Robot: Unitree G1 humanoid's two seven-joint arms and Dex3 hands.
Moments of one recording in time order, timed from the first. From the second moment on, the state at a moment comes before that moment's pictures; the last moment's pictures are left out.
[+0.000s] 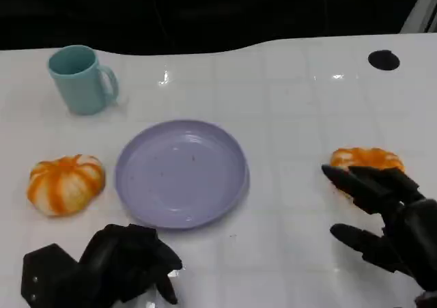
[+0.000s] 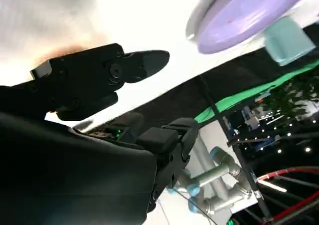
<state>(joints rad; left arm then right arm) -0.01 -0.01 0.05 0.49 -0.21 -0.35 -0.46 -0.01 -0.27 0.10 0.29 -0.77 -0.65 -0.44</state>
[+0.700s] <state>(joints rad) -0.01 -0.01 0.05 0.50 -0.21 -0.37 -0.47 -0.11 -0.35 0.21 0.18 -1.01 -0.14 -0.39</state>
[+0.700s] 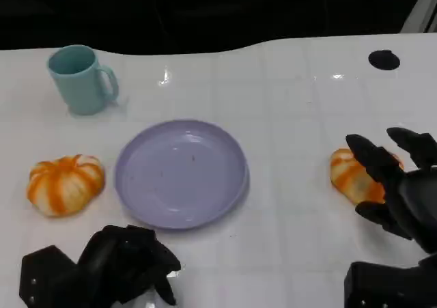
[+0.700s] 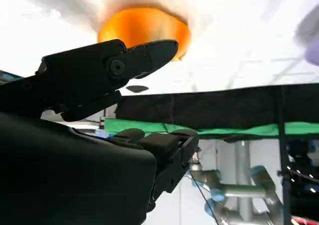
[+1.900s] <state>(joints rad) 0.02 -0.01 0.05 0.46 -0.21 -0.35 -0.47 -0.37 -0.34 0.40 0.64 -0.95 0.00 -0.40</state>
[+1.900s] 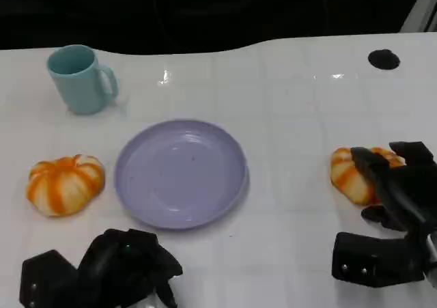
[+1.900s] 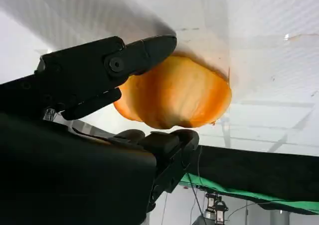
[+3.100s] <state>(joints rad) 0.02 -0.01 0.05 0.46 -0.21 -0.35 -0.46 -0.52 -0.31 0.48 0.89 -0.84 -0.32 -0.74</state>
